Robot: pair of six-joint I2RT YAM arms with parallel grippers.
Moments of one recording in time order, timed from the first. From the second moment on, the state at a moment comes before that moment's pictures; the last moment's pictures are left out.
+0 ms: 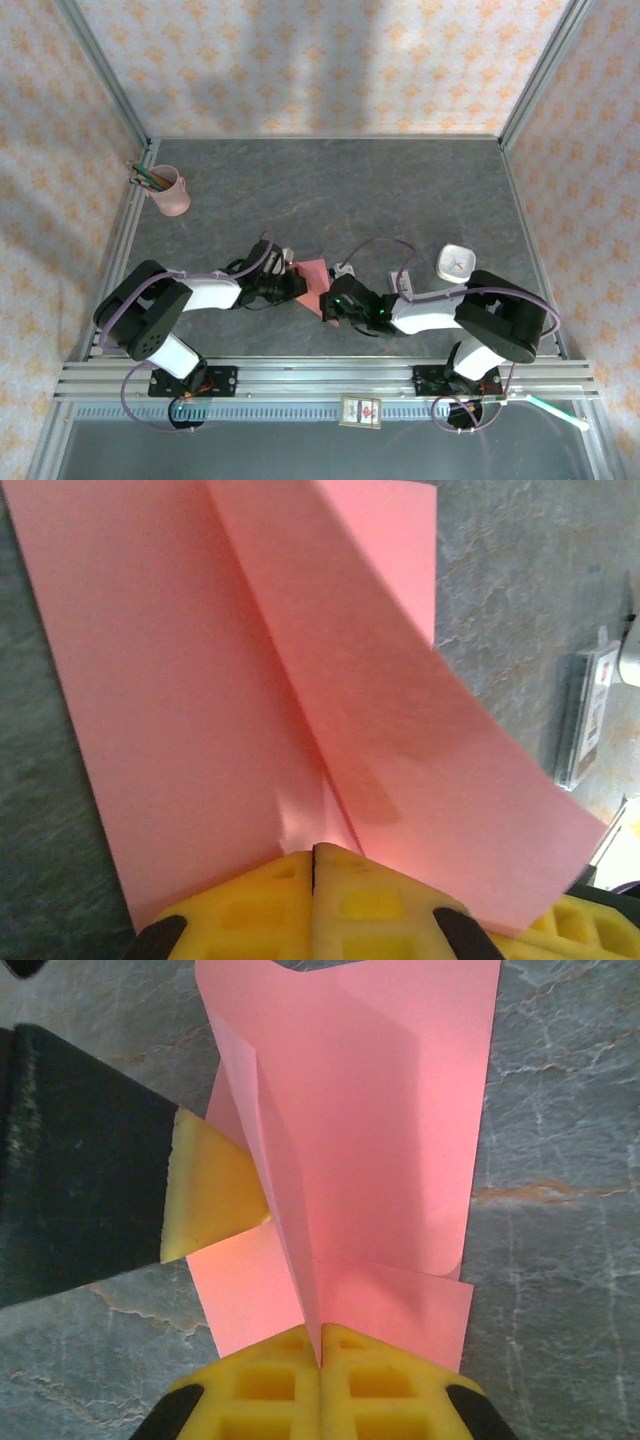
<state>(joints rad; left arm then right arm) -0.56 1.55 0.50 0.17 0.43 -0.93 1.06 1.54 0.51 0.28 0.11 0.81</state>
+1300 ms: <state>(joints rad) -0.61 1.55 0.53 0.29 0.45 -0.93 0.98 1.52 0.31 0.58 -0.02 1.02</state>
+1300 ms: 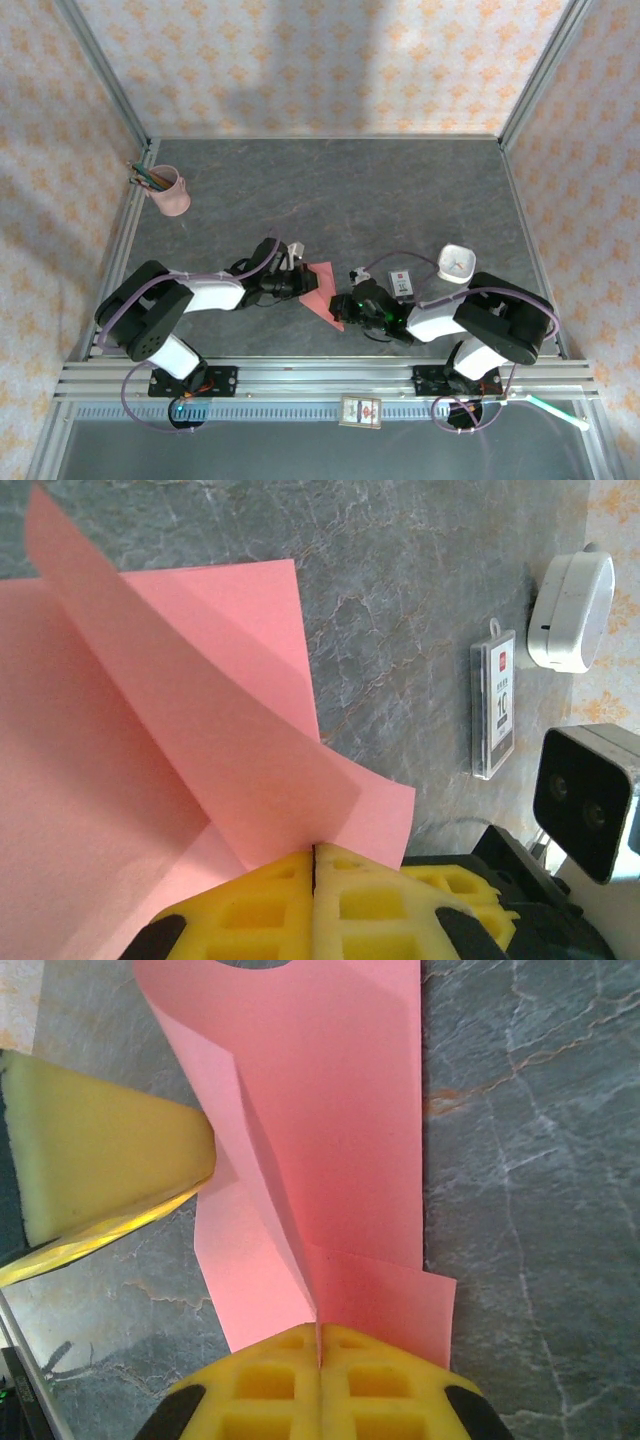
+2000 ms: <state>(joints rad) -0.62 1.62 0.58 0.30 0.46 -0.93 0.98 1.52 0.31 0.58 -0.02 1.03</state>
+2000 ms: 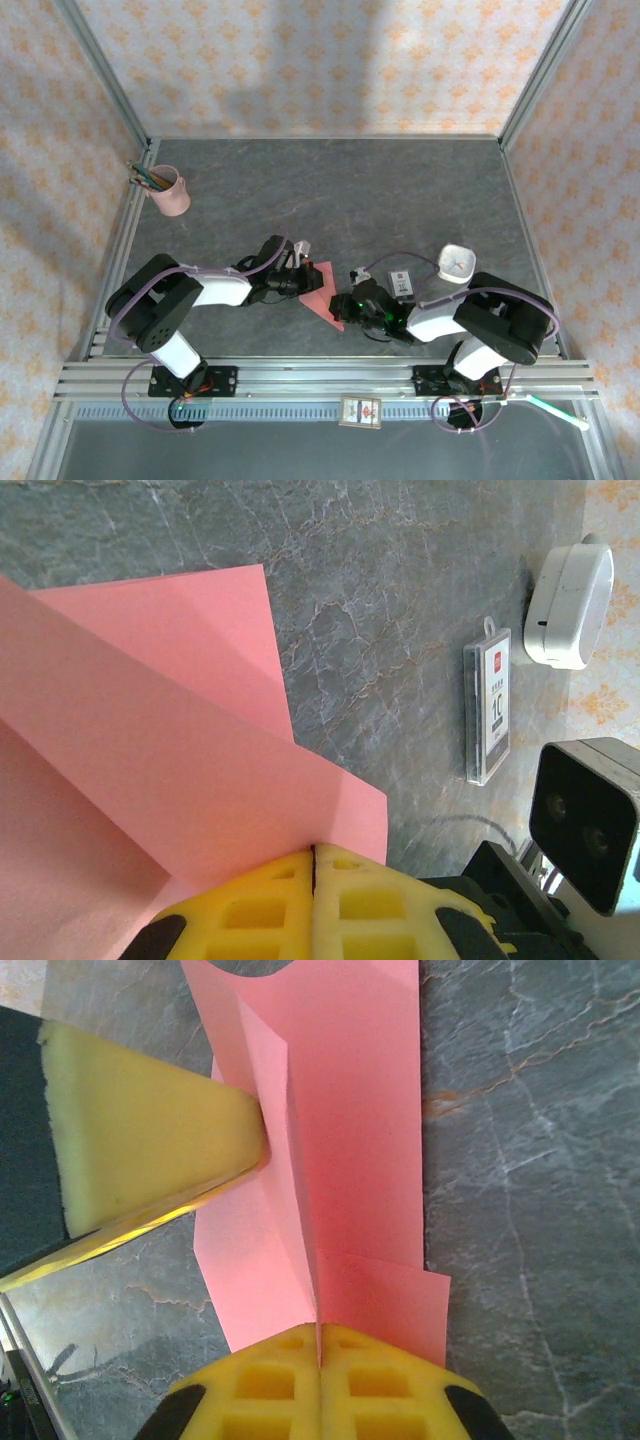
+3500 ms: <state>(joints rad) -0.59 1.64 0.57 0.30 0.44 -0.91 0.98 1.52 0.32 0.56 -0.02 1.03</state>
